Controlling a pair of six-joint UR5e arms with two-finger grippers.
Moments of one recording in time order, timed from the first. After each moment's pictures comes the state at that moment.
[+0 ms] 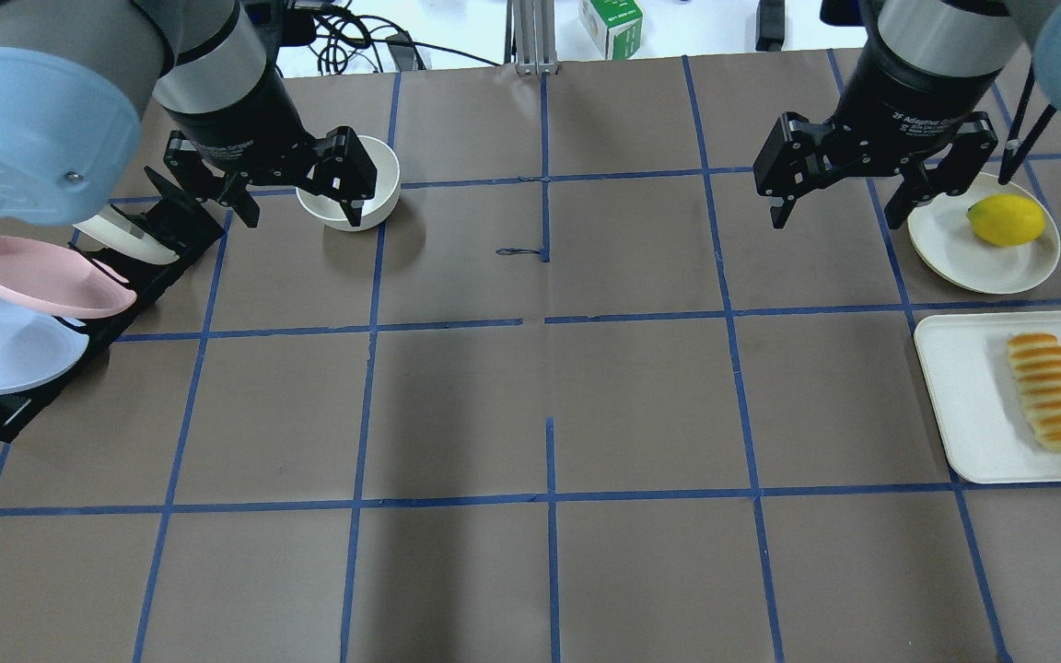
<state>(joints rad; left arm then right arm) -1.64 -1.61 -1.54 -1.53 1.60 -0.05 1.56 -1.60 1.55 -1.47 -1.56 0.04</state>
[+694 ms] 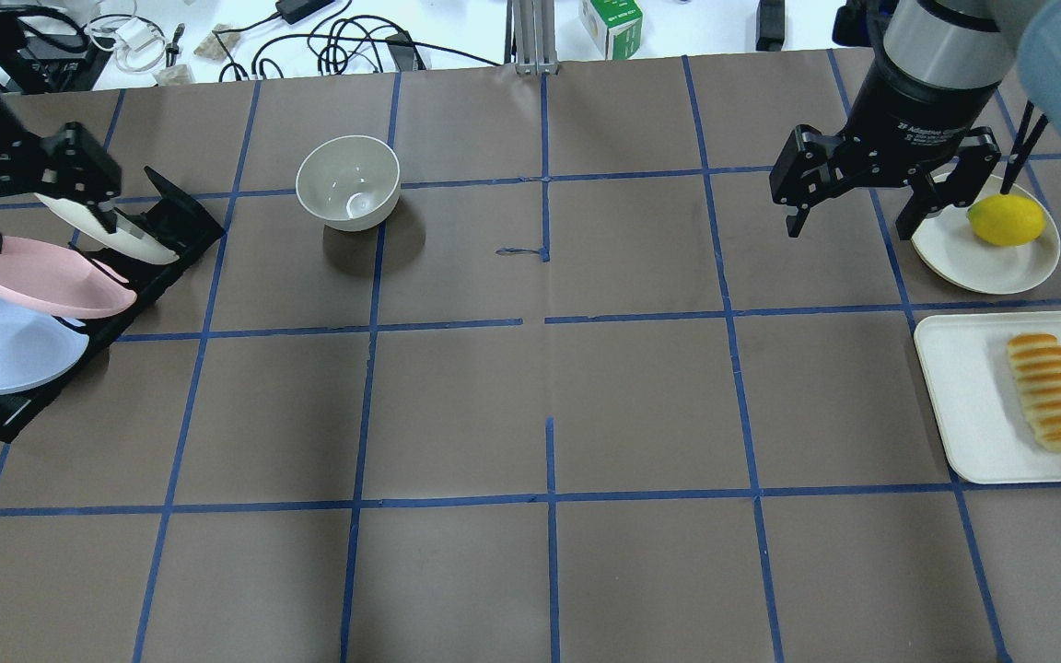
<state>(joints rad) -1.20 -1.57 -1.53 -1.65 1.70 0.03 1.49 -1.56 1.58 -1.48 -1.59 0.04</state>
